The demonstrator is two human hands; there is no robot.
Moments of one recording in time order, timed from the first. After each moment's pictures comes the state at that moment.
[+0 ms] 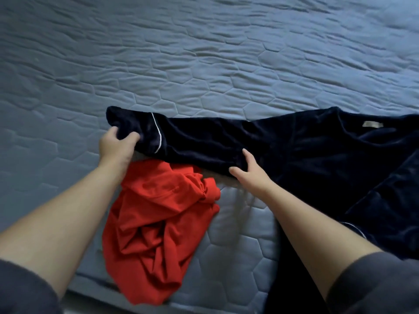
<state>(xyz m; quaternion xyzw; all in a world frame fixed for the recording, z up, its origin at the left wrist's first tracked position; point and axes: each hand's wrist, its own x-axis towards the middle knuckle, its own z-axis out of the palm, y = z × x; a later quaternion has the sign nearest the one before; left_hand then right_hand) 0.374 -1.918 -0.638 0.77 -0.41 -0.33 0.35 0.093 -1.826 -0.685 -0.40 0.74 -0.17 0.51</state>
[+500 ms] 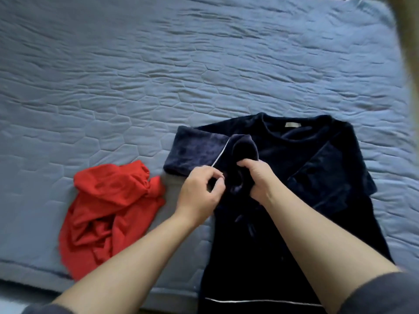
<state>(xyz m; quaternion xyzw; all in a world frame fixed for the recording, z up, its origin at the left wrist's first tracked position) 0.112 -1.741 -0.573 0.50 -0.72 -0.40 0.26 -0.043 -1.752 -0.569 -0.03 0.64 -0.45 0.61</state>
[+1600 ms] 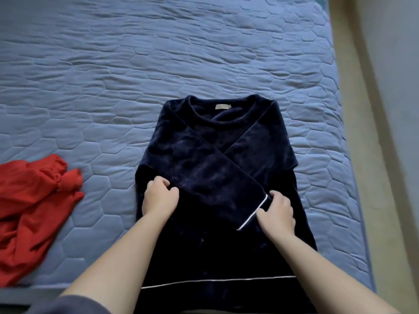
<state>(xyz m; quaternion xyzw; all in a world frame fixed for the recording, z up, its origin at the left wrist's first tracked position) -0.027 -1.676 -0.644 0.76 -0.54 -0.36 0.03 -0.257 -1.545 -0.624 -0.26 0.91 -0.08 0.32</state>
